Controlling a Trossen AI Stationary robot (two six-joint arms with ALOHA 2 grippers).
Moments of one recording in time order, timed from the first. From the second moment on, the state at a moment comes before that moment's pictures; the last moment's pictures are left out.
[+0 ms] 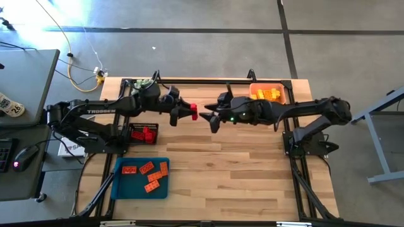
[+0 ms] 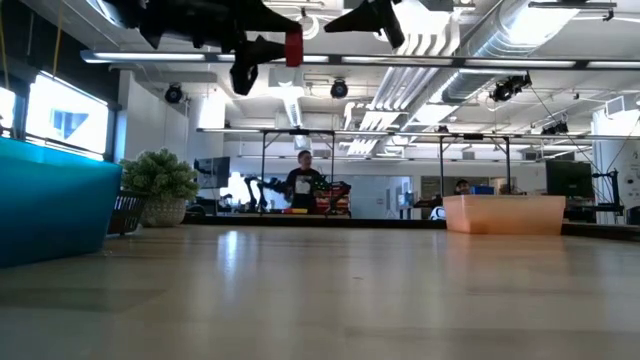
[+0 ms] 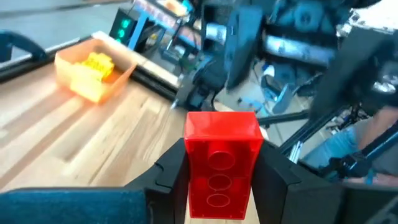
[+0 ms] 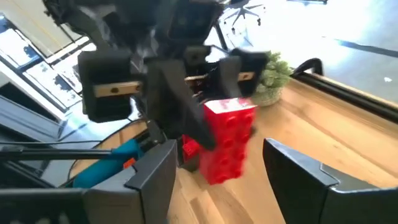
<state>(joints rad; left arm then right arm) 0.42 1.21 0.76 0.27 0.32 -0.47 0.02 1.46 1.23 -0.08 0.28 0.52</state>
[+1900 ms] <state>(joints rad) 0.04 1.02 0.83 -1.15 -0.31 -0.37 0.05 1.41 1.23 -0.31 0.44 0.13</state>
